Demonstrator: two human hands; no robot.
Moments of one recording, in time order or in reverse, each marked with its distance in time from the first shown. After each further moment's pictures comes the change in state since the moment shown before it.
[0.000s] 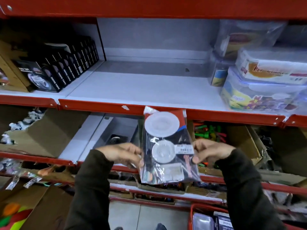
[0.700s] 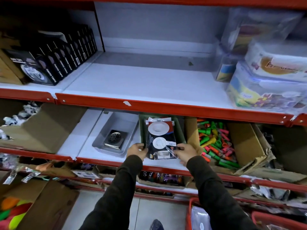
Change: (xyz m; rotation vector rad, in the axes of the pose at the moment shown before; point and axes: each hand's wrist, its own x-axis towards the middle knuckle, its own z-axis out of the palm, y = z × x) left_hand 0.131 -0.109 -0.018 -0.126 1.007 -0.235; right_hand 0.109 0.084 0.007 -0.170 1.006 0.326
